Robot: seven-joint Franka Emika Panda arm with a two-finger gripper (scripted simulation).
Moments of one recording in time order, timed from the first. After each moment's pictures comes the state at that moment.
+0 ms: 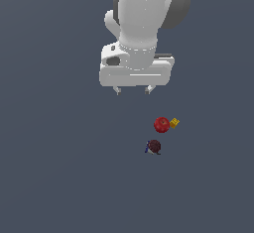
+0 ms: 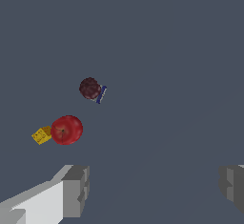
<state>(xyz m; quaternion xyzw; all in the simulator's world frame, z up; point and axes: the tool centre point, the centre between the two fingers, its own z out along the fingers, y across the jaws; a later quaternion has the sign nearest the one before) 0.004 0.021 0.305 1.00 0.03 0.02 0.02</state>
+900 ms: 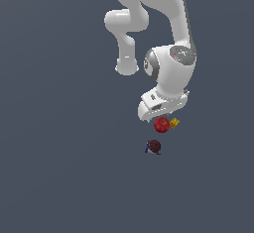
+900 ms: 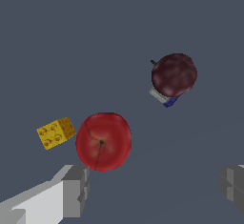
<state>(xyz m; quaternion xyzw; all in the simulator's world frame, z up) -0.007 0.139 0.144 0.98 0.18 0.00 0.01</state>
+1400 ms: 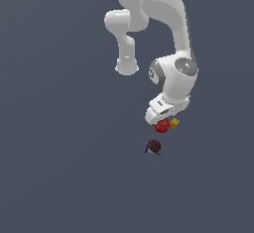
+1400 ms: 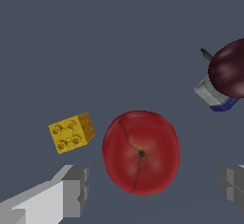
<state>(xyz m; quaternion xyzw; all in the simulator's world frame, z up) -0.026 0.174 0.099 0.97 0.23 0.00 0.00</state>
